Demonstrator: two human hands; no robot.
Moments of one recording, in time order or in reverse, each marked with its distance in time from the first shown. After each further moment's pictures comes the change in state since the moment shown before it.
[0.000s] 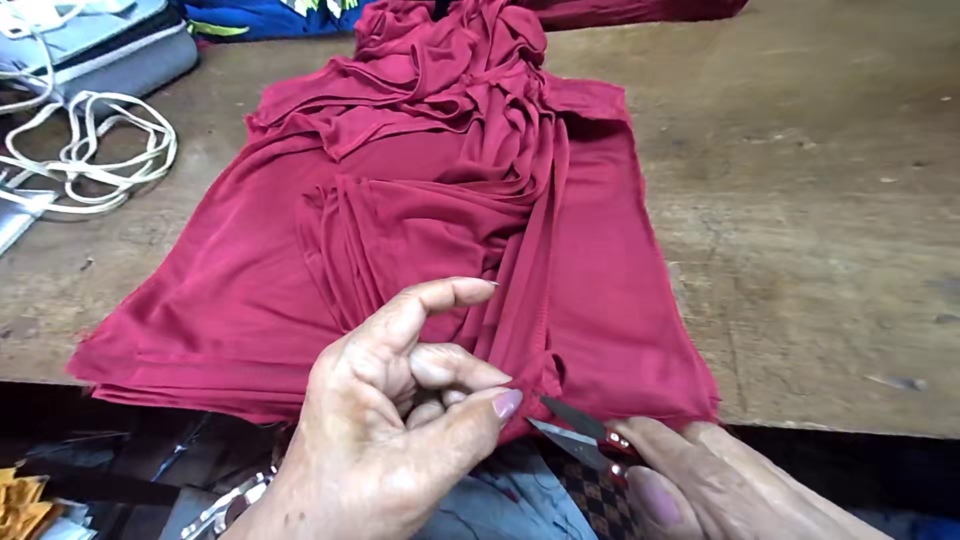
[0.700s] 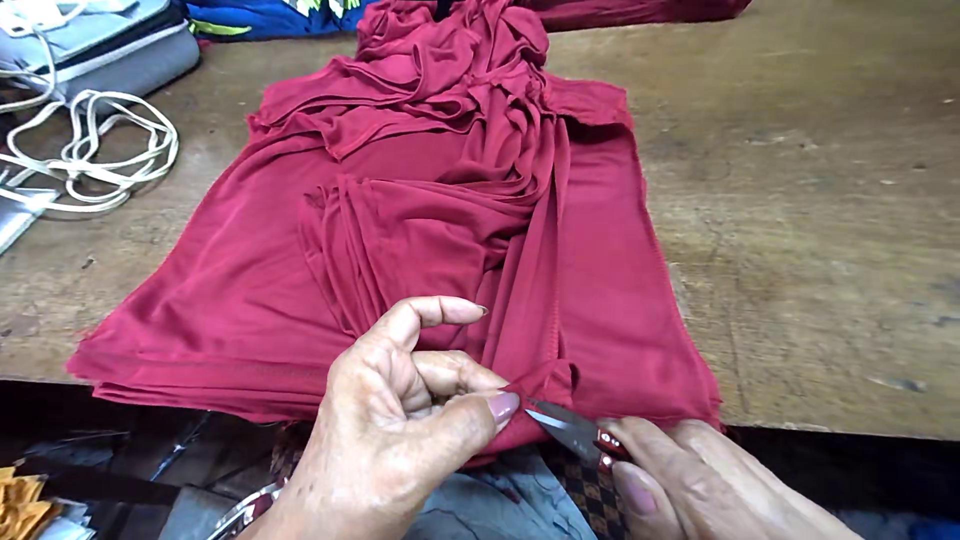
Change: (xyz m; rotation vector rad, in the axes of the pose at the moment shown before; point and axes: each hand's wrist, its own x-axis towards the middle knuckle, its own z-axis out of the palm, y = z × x) left_hand -0.004 -0.012 0.005 -0.189 0.051 -0.162; right_hand -0.005 0.011 0.015 -0.027 -0.014 -0.009
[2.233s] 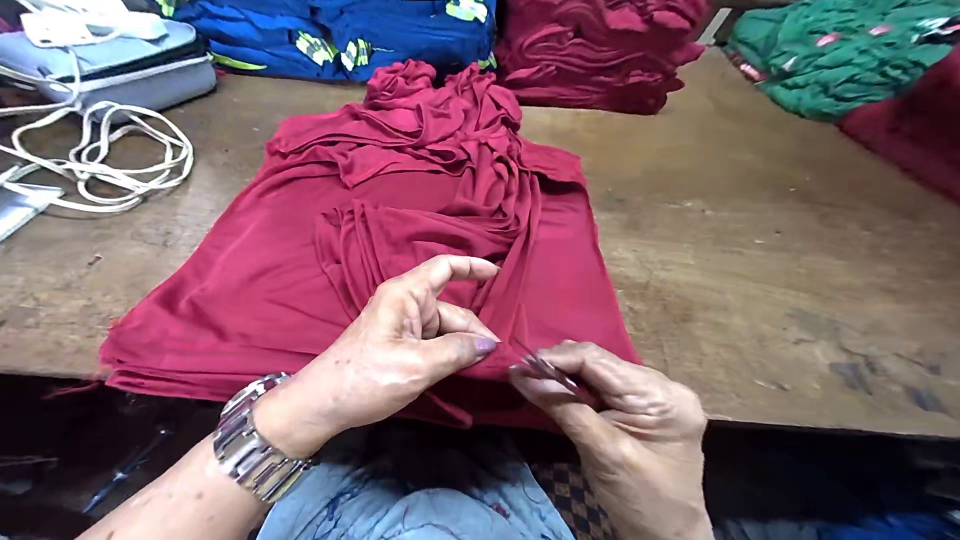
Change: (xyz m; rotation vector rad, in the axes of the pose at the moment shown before) left_hand 0.040 0.015 -0.030 0.126 -0.314 0.139; right_hand 0.041 0.010 0.035 0.702 0.049 0.153
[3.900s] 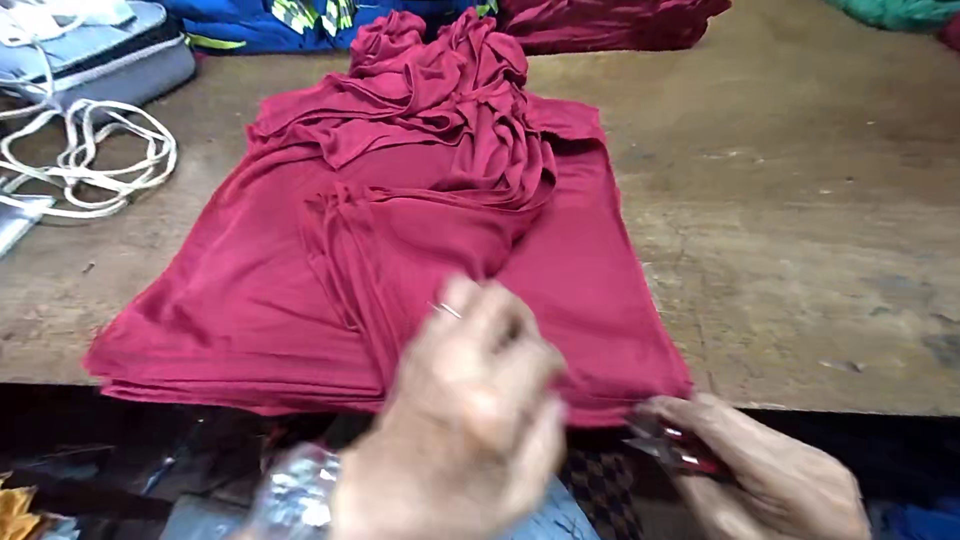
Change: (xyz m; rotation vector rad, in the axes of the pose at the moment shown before) left_hand -0.005 -0.014 0.054 0.922 0.154 0.392; right_hand -0.065 0.026 -0.099 -0.685 -0.228 -0.007
